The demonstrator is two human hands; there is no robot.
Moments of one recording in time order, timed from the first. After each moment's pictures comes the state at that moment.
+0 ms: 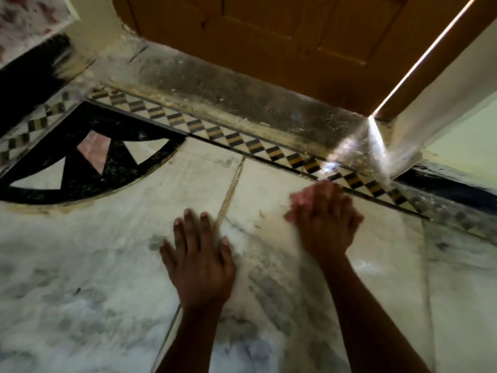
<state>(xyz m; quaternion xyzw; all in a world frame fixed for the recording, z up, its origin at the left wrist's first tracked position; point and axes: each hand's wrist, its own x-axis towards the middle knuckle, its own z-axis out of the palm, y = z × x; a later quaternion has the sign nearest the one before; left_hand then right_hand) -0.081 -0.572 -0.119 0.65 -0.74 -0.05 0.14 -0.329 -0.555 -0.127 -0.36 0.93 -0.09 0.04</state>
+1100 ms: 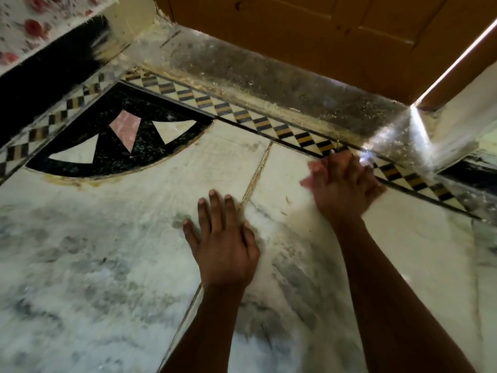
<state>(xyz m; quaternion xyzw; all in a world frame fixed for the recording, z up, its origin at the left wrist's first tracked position) -0.079 -0.574 -0.129 0.65 -0.75 -0.05 0.14 -0.330 -0.611 -0.127 -0.38 0.92 -0.07 0.06</state>
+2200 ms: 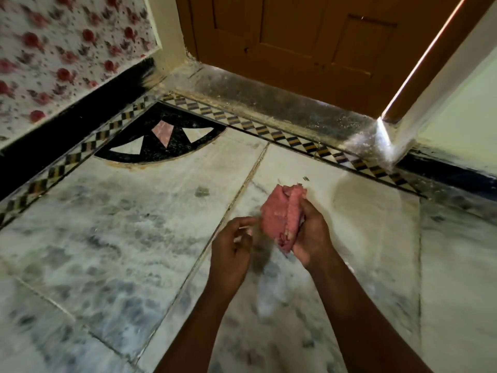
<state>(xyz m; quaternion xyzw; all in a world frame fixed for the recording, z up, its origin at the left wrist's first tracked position) -0.035 -0.455 -0.057 0.51 -0.60 -0.47 0.40 -0.203 -0.457 -0.026 -0.05 0.49 -0.63 0.59</state>
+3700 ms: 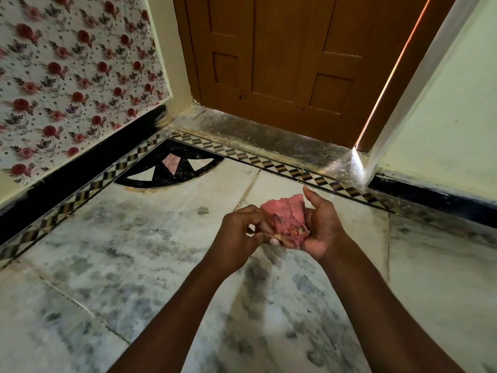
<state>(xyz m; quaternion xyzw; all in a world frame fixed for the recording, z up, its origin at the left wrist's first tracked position) -0.046 -0.446 0.060 0.37 -0.75 -0.43 0.33 -0.223 -0.404 0.106 0.00 0.46 -0.57 0.68</state>
